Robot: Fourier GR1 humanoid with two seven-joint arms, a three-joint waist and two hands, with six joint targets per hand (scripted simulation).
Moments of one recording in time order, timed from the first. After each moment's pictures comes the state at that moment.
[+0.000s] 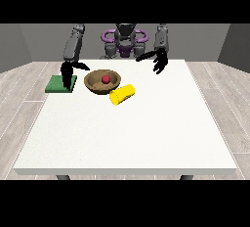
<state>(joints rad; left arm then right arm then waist) -0.62 0.02 0.03 -1.12 -0.35 0.22 -0.23 -0.60 -0.31 -0.32 -0.67 -0.24 0.22 -0.33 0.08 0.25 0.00</state>
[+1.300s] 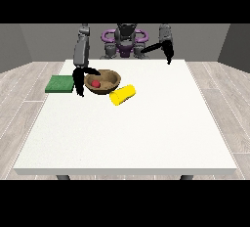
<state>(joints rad) -0.64 0.03 -0.03 -1.25 -0.30 0.13 -0.13 -0.60 -0.24 -0.36 -0.58 -0.29 0.19 -0.40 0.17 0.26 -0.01</state>
